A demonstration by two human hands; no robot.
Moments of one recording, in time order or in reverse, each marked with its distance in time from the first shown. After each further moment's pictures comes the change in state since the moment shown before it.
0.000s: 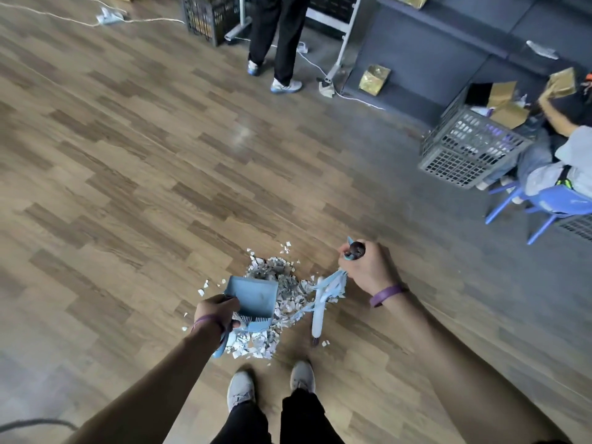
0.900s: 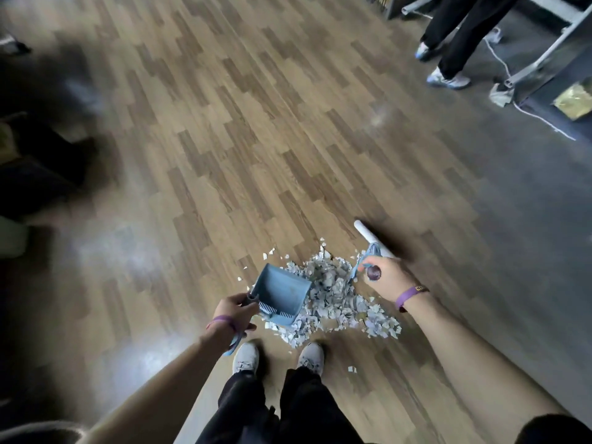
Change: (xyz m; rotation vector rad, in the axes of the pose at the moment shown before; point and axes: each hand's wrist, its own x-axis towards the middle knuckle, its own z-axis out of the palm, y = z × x) left_hand -0.003 -0.018 0.016 0.004 0.205 -0.129; right_hand 0.165 0.026 0.085 -0.303 -0.643 -0.471
